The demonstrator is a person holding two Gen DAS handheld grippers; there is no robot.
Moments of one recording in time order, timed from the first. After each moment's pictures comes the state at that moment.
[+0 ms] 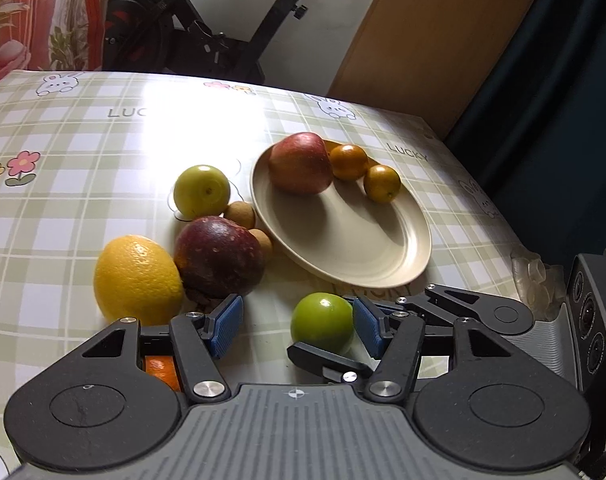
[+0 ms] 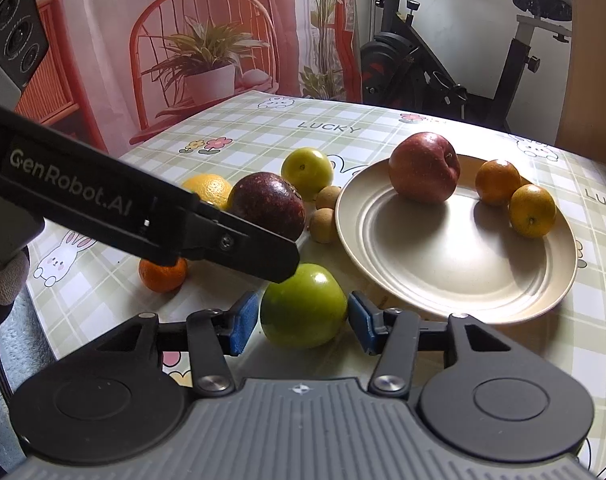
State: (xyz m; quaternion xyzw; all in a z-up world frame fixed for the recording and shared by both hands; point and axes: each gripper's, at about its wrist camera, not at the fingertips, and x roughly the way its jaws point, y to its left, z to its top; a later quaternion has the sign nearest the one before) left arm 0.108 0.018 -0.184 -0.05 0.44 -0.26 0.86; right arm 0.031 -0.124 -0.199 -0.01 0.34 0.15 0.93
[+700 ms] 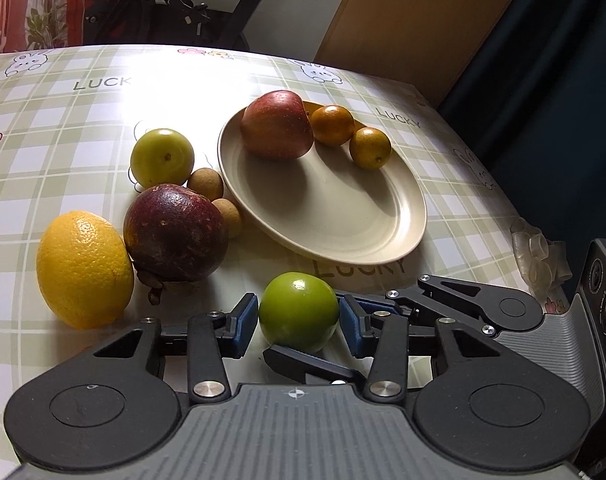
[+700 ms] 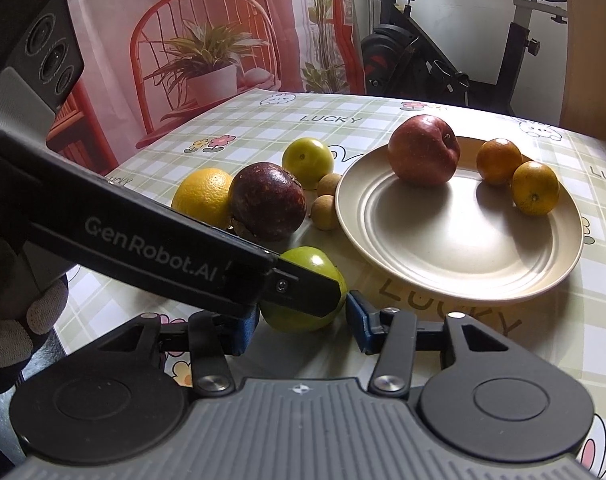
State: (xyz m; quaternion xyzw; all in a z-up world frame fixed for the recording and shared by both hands) left arm 0.115 -0.002 -0.205 -0.04 0.46 -0.27 0.84; right arm 0.028 -0.132 -0.202 0.02 0.35 0.17 0.92
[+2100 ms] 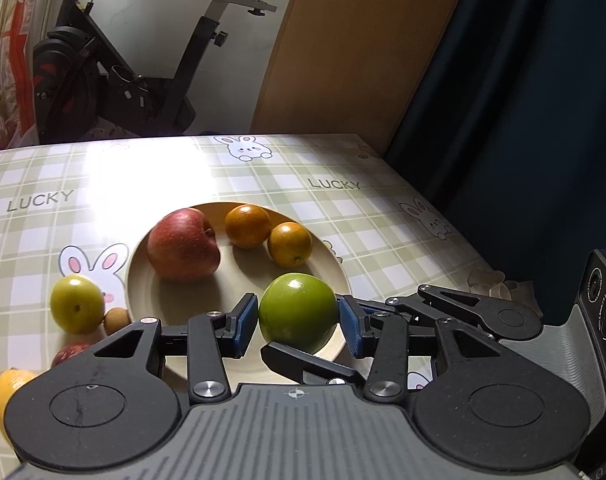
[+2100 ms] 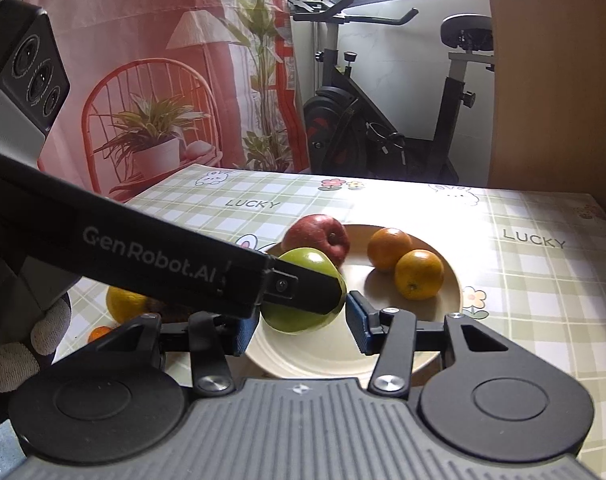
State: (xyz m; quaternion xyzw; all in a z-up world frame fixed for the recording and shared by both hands) left arm 0.138 -0.073 -0.157 -0.02 0.38 -0.33 0.86; right arm 0.029 -0.195 -0.155 0.03 0.27 0.09 0.96
